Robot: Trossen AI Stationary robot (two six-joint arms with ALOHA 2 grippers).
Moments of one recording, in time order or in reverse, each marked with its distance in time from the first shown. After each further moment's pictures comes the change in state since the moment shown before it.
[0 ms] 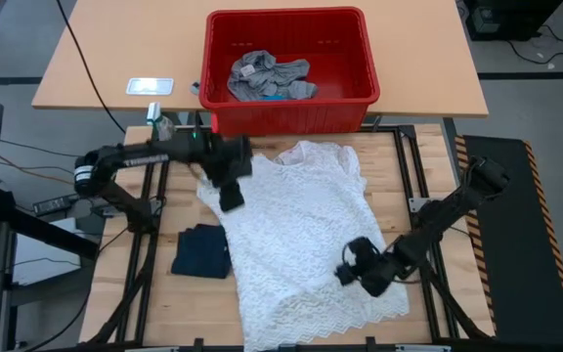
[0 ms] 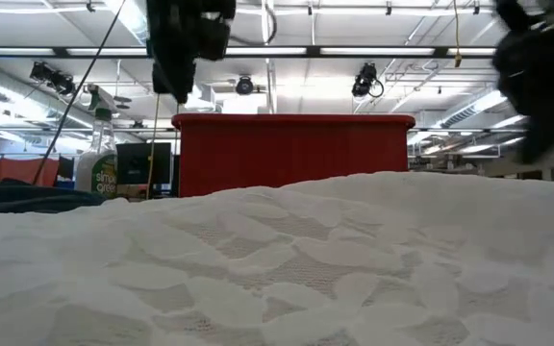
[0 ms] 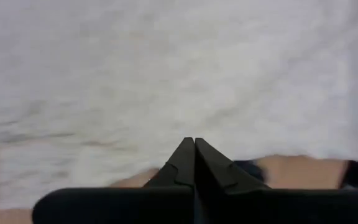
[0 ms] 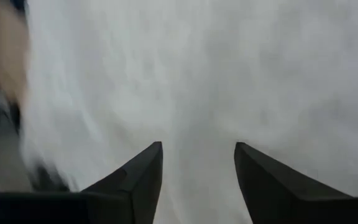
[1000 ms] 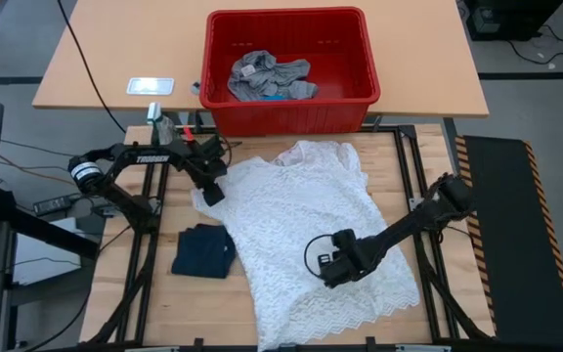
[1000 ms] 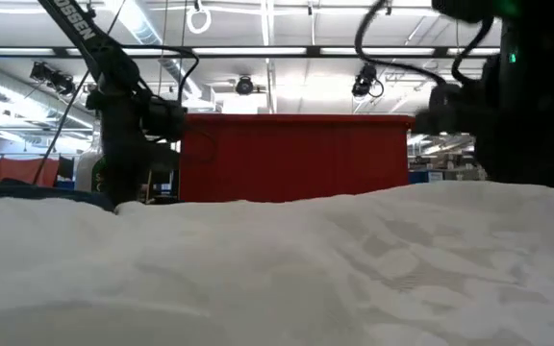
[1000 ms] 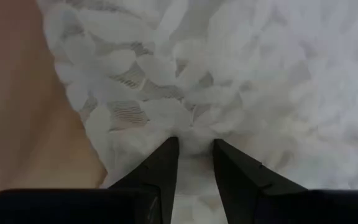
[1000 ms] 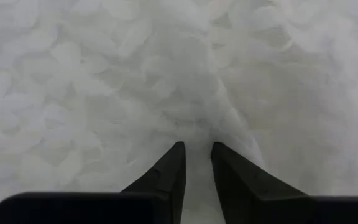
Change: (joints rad) left arm 0.407 0.005 -0.700 0.528 0.024 0.226; right arm -0.205 0.338 0.408 -0.645 -0.238 0.020
